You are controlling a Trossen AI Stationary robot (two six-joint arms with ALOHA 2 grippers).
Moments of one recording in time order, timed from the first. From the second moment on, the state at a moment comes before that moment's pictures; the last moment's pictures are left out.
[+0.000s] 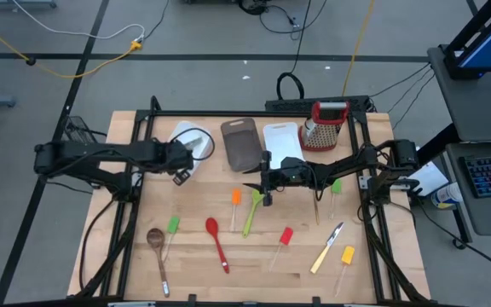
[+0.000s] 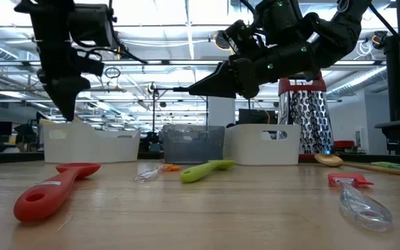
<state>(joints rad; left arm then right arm) 0.18 1.20 0.79 -1.07 -0.45 -0.54 -0.04 1.72 0.74 0.75 0.02 -0.36</state>
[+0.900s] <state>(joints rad) 0.31 1.25 0.79 -1.05 -0.43 -0.39 -0.04 1.72 0.74 0.76 0.02 -0.35</state>
